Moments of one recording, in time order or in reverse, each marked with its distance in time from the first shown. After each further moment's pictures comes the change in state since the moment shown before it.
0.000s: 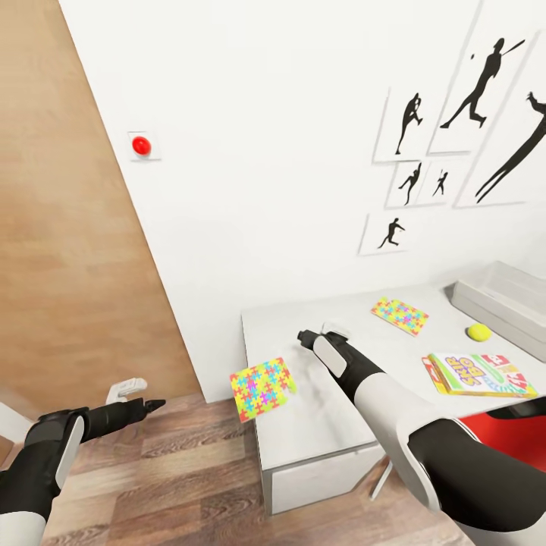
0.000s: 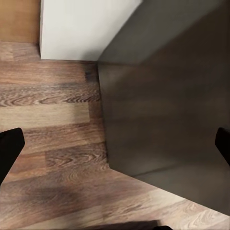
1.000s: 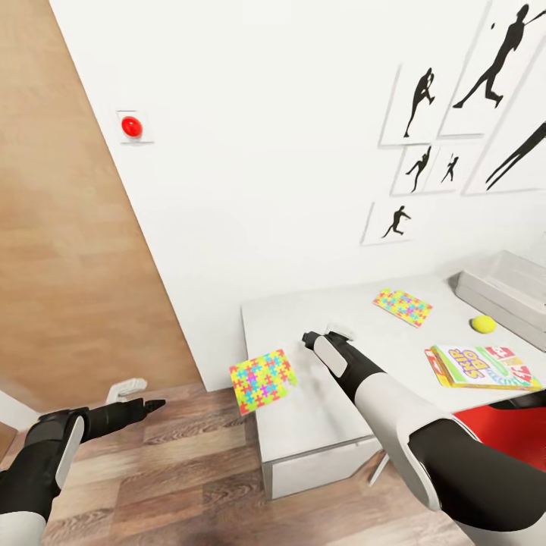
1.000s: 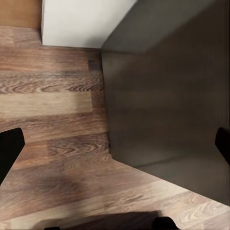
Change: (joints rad) left arm 0.000 0.000 0.000 0.001 0.000 0.001 0.000; right arm 0.000 -0.002 -0.001 0.000 -0.001 -0.001 -0.090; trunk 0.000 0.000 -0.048
